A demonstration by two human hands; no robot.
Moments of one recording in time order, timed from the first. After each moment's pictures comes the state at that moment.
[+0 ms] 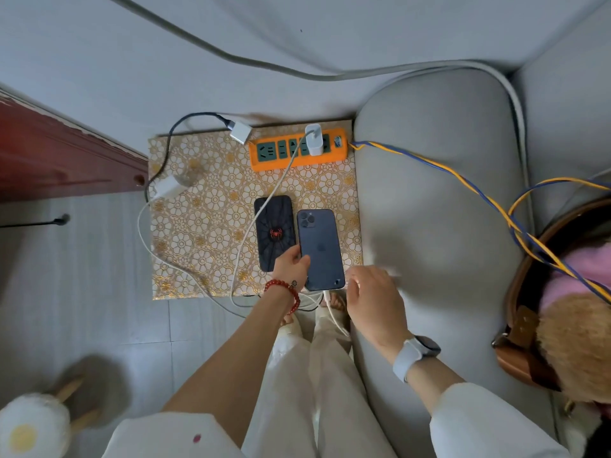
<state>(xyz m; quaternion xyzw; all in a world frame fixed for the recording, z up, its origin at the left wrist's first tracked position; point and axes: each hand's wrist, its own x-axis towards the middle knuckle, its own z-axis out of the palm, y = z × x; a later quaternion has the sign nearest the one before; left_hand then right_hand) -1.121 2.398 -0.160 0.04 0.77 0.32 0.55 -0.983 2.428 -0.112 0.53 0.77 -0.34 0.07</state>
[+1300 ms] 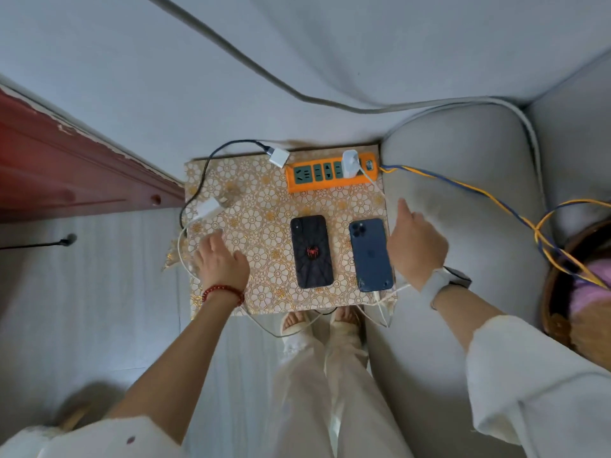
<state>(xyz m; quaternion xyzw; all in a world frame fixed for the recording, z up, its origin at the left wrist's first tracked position) -1.280 2.342 -0.137 0.24 0.93 0.16 0.24 -1.057 2.501 -0.093 0.61 0.77 -0.17 0.13</state>
